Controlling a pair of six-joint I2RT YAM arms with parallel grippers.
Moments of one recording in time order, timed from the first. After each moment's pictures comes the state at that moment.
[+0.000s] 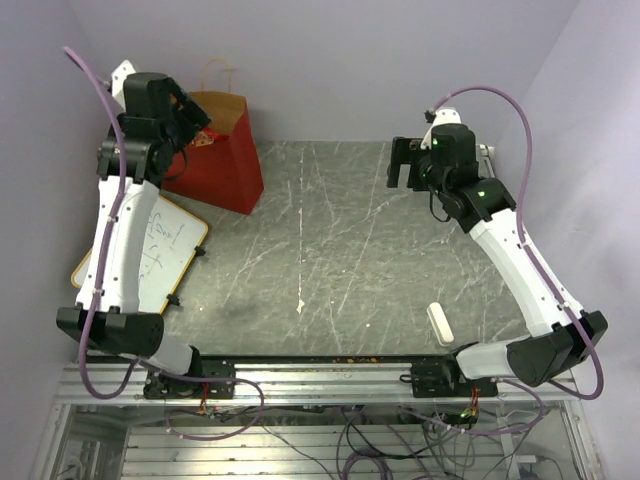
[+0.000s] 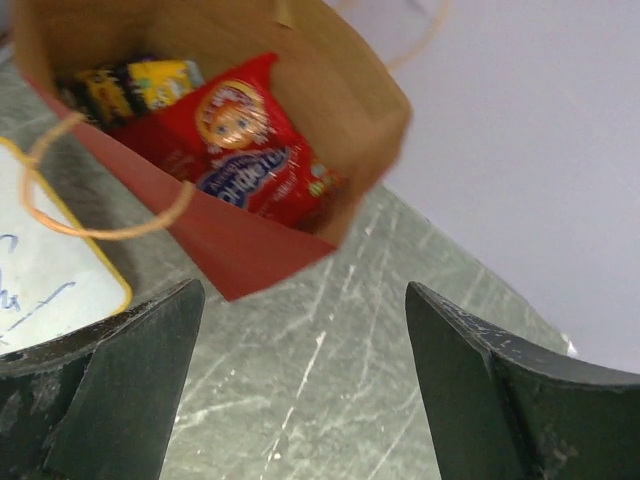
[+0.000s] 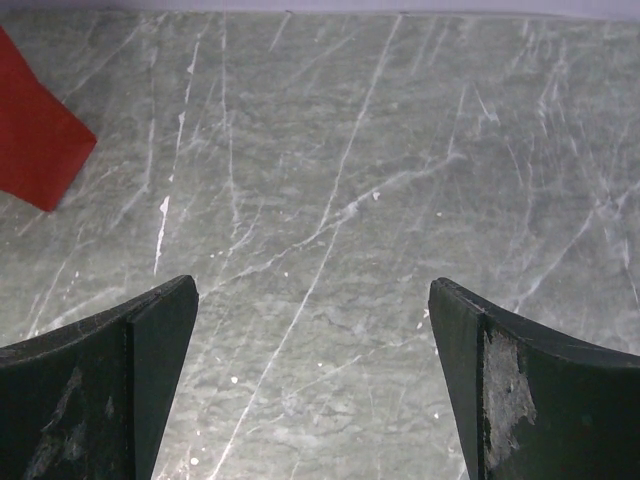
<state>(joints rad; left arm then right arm) -0.16 1.47 1.87 -0.81 -0.30 -0.71 0.40 1.35 1.50 -0.63 0.23 0.22</state>
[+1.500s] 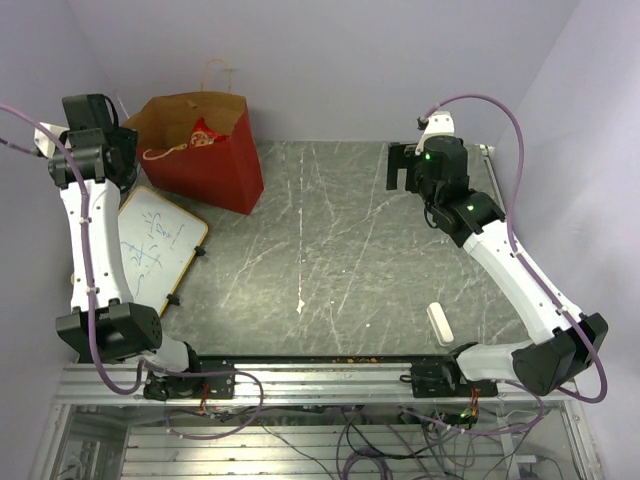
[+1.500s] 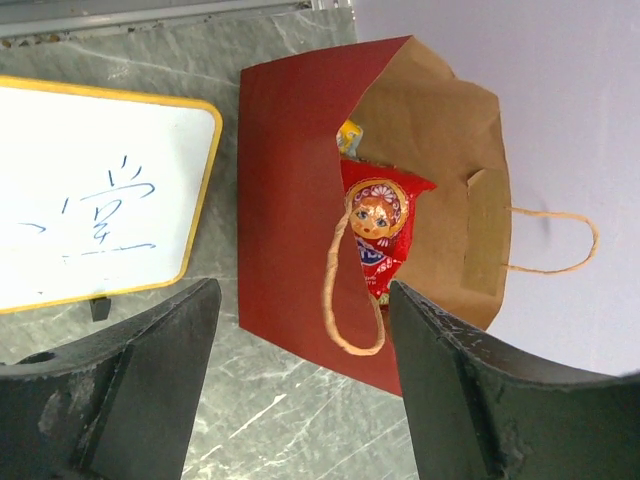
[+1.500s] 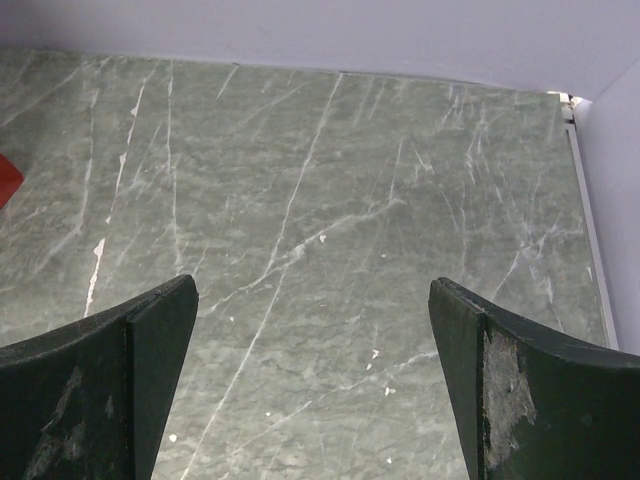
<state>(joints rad) 0.22 1.50 1.81 -1.00 -0.29 -1.16 0.47 1.30 1.35 -0.41 0.42 0.07</state>
